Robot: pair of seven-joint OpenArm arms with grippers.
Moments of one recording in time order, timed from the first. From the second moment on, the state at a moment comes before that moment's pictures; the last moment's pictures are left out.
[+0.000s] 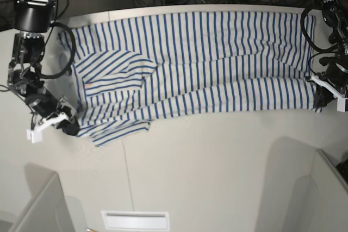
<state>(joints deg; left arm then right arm) 10.2 -26.4 -36.1 93.1 -34.1 -28.8 44.2 8.5 21.7 11.6 74.2 54.7 16.1 -44.5</state>
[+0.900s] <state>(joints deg) 12.9 -25.8 -38.9 97.9 -34.0 -28.6 49.1 6.2 23.5 11.1 74.5 54.9 16.1 -47.7</state>
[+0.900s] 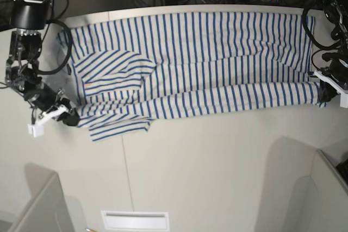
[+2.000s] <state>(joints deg) 17.5 -23.6 -41.2 106.7 -34.8 -29.8 52.5 0.5 23.3 19.6 81.1 58.8 16.1 -56.5</state>
